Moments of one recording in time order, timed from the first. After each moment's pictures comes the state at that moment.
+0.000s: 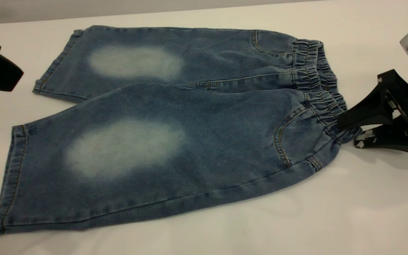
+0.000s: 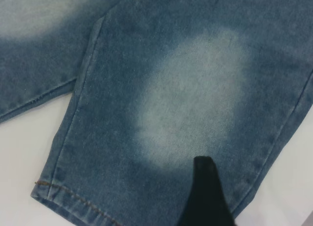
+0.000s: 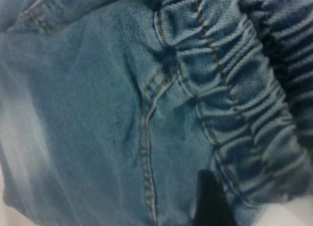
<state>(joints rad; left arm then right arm) -0.18 1.16 -0.61 -0.53 0.65 0.99 -0.17 2.23 -0.67 1.69 0.81 -1.57</state>
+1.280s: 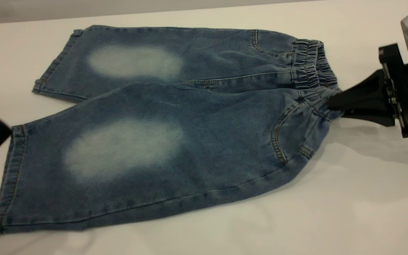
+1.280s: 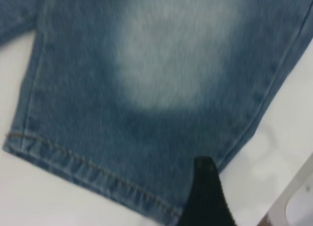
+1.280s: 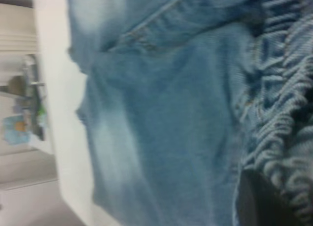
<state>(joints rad) -0.18 1.22 -0.54 -0.39 0.67 0.99 -0.17 2.25 -0.70 1.73 1.08 -1.57</state>
